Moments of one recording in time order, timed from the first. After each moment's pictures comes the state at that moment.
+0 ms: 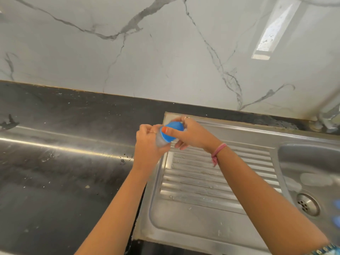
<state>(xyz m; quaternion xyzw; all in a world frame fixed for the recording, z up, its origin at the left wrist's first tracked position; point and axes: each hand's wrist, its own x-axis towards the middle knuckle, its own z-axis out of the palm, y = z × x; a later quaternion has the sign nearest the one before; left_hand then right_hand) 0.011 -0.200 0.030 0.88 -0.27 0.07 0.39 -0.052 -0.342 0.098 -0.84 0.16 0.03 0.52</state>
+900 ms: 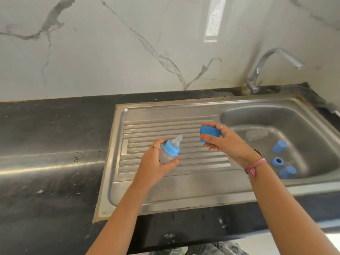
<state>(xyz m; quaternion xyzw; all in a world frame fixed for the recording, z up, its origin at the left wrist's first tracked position) -0.156 -0.243 0.028 0.77 -0.39 -0.20 0.46 -0.301 -0.438 0.068 -0.67 0.33 -0.12 0.66</state>
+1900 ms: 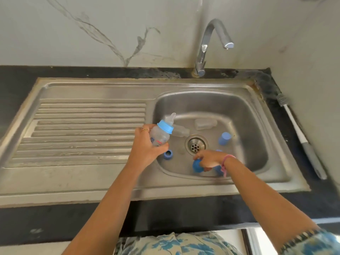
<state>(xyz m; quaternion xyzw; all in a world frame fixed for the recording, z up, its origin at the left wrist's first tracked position) -0.329 -0.467 0.002 0.83 -0.26 -0.24 0.43 -0.472 -0.660 -0.057 -0.82 0.29 0.37 0.32</state>
